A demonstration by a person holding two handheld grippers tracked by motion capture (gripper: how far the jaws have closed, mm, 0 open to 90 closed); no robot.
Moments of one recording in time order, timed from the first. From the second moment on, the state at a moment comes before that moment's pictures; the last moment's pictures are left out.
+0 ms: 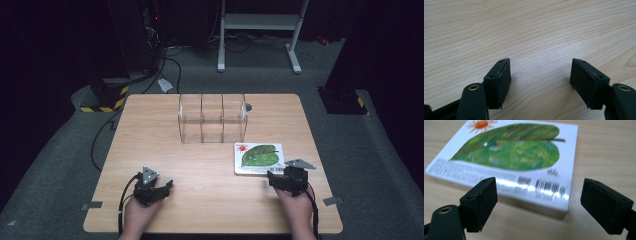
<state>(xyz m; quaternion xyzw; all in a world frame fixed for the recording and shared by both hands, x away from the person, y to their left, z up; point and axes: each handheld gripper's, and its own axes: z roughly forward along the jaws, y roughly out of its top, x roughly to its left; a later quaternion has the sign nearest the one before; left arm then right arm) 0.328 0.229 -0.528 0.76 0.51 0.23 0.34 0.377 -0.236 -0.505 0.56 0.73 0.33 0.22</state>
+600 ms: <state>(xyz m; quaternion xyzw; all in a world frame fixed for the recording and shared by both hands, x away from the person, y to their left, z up) 0.329 0.228 -0.528 0.76 0.51 0.23 0.34 0.434 -0.239 -0.514 0.59 0.72 0.33 0.15</state>
